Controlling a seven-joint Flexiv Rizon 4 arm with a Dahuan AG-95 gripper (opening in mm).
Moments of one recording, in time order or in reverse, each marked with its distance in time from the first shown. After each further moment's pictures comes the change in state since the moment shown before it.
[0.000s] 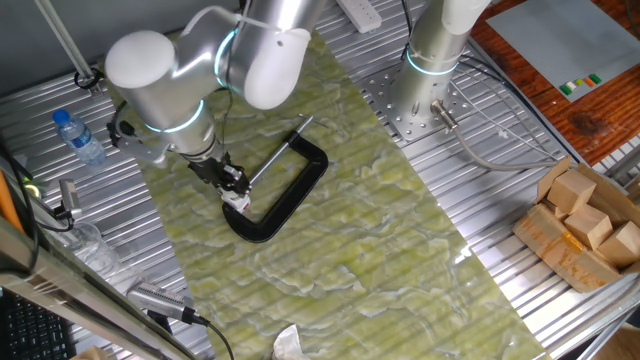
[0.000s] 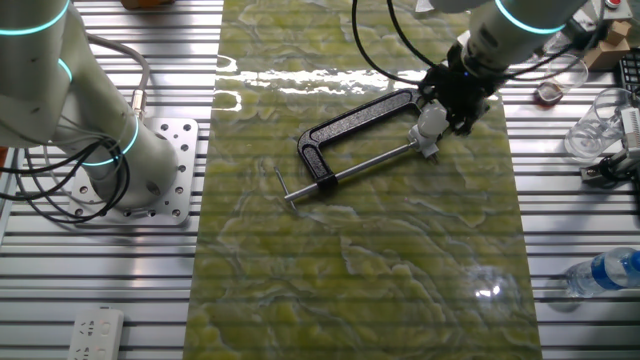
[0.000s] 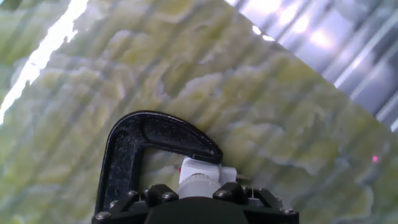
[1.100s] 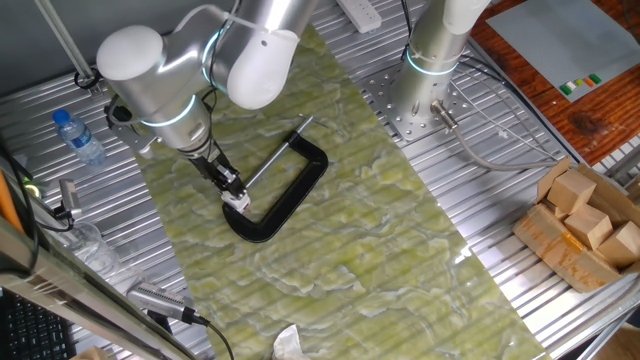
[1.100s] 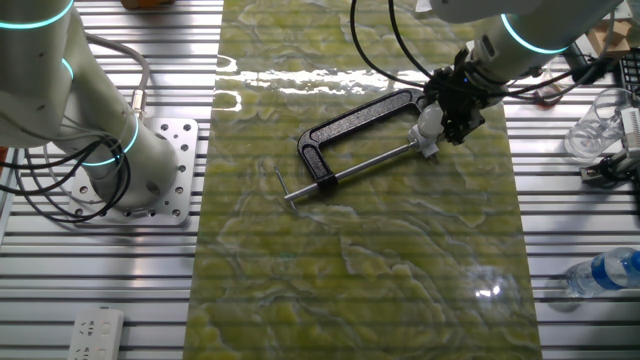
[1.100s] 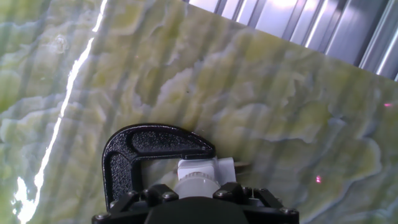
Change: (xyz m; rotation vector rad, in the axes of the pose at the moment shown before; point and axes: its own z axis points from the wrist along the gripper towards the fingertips) arm 0.003 -0.004 0.004 -0.040 -0.006 0.210
